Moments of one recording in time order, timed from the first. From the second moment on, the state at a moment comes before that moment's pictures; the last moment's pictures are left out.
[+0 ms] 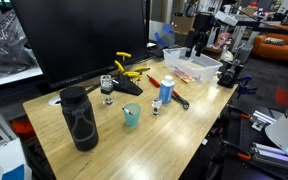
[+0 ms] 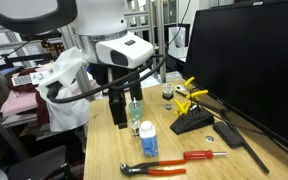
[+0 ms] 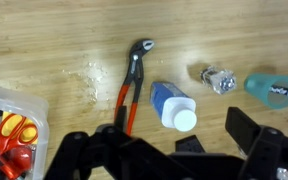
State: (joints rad) arm -0.03 -0.29 -0.11 -2.50 0.17 2.22 0.01
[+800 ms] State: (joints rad) arm -0.03 0.09 -0.08 -2.33 0.03 2.72 0.41
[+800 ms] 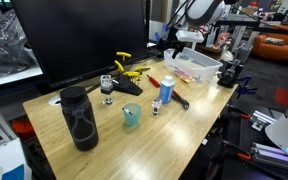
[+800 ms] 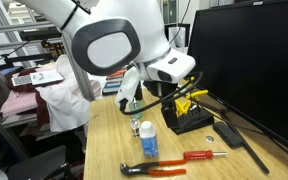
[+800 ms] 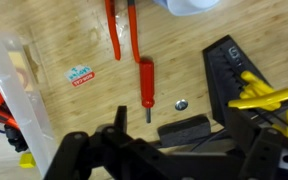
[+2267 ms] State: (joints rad) arm 0.01 0.63 -0.15 -1.93 0.03 2.66 0.41
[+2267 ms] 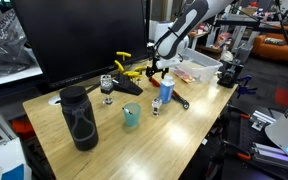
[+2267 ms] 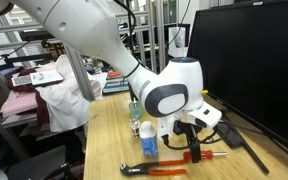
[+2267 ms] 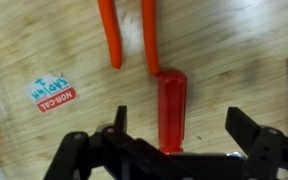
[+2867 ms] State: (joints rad) arm -0.04 0.73 -0.10 -1.82 0.07 2.62 0.28
